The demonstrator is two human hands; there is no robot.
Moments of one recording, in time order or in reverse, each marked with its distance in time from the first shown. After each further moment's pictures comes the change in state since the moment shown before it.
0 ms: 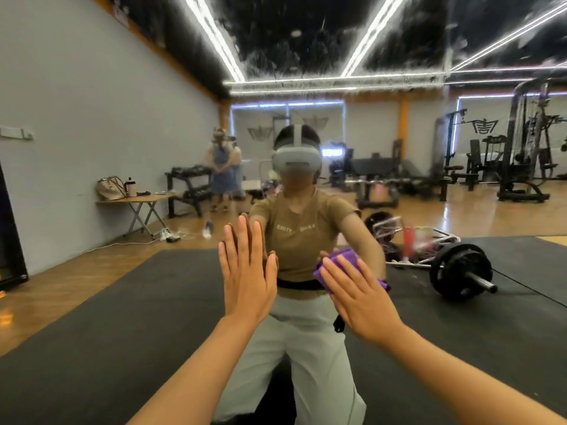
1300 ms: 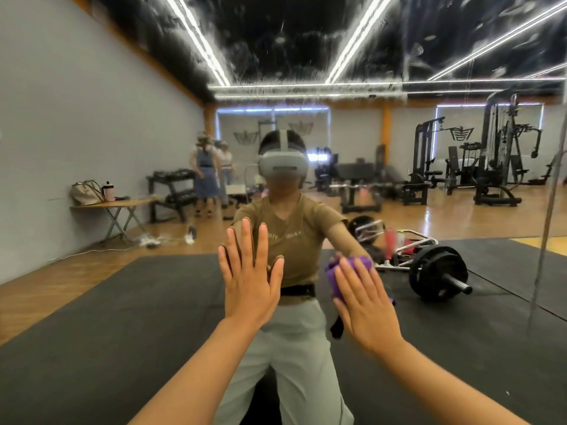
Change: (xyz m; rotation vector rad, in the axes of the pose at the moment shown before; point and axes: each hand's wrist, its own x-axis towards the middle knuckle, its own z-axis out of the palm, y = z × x) left_hand 0.002 0.054 0.033 -0.009 -0.003 0.057; right_hand -0.037 0.035 -0.017 -0.036 0.013 0.228
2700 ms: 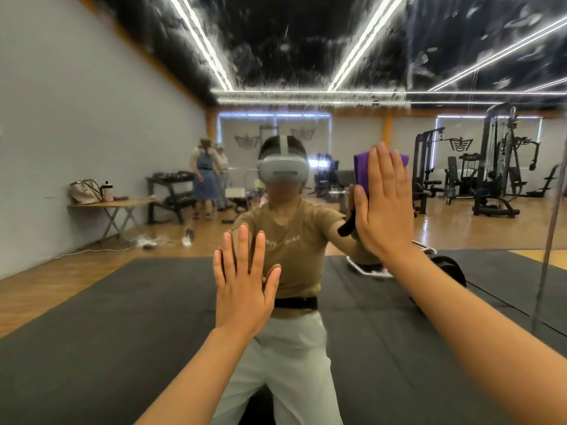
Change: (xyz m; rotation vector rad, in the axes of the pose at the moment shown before) left_hand -0.001 -0.008 0.005 0.074 0.113 0.088; right_hand 0.160 0.068 -0.035 0.152 0.155 0.315
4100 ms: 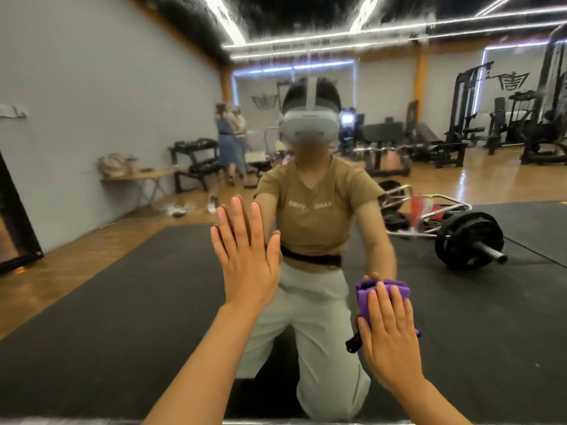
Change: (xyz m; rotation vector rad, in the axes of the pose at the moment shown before) left_hand -0.008 0.017 0.006 0.061 0.008 -0.082; right_hand -0.282 0.001 0.013 -0.025 -0.213 -0.038
